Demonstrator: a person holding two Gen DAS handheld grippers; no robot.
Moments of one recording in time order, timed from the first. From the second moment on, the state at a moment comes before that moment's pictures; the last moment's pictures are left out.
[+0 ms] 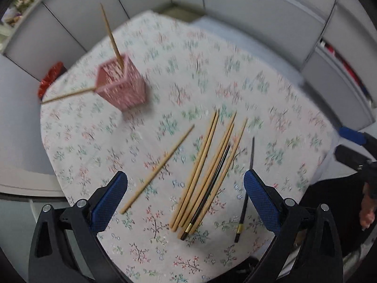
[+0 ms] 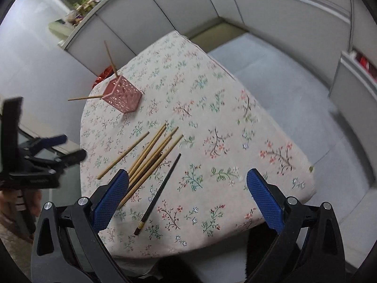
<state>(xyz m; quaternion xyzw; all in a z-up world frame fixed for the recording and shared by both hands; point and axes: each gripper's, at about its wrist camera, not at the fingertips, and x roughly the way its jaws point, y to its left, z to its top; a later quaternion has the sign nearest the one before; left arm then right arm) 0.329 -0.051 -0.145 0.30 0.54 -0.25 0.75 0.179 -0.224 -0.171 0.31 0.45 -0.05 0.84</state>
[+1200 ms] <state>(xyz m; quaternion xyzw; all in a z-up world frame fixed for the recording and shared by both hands) 0.450 -0.050 -0.263 0.26 0.65 -0.30 0.65 0.258 -0.233 -0.228 0.33 0.52 -0.07 0.78</state>
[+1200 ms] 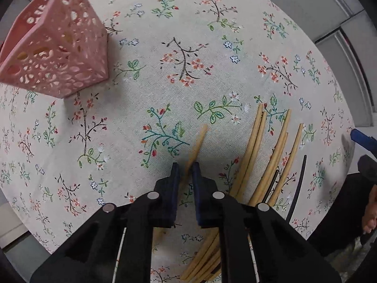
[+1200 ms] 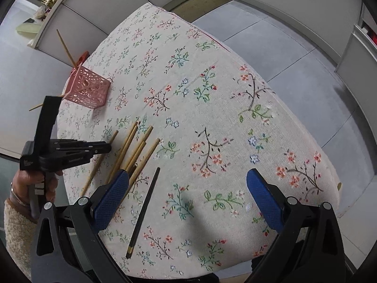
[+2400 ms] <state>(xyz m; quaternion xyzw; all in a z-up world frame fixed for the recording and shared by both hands) 0.366 0.096 -0.105 0.11 0.42 -0.23 0.87 0.358 -0.161 -0.263 0.34 0.62 -0.18 0.69</state>
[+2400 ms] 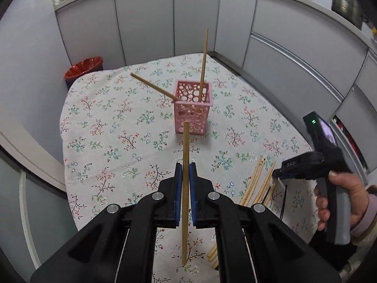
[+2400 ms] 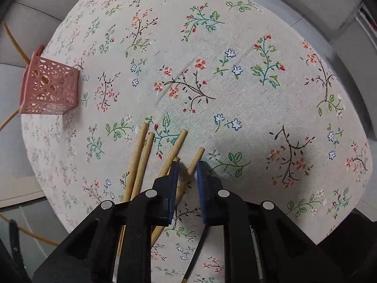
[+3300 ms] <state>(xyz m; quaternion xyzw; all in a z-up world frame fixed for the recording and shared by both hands) 0.288 0.090 0.015 0.01 0.29 -0.20 0.94 0.289 -0.163 -0.072 0.21 0.32 -0.03 0.92</state>
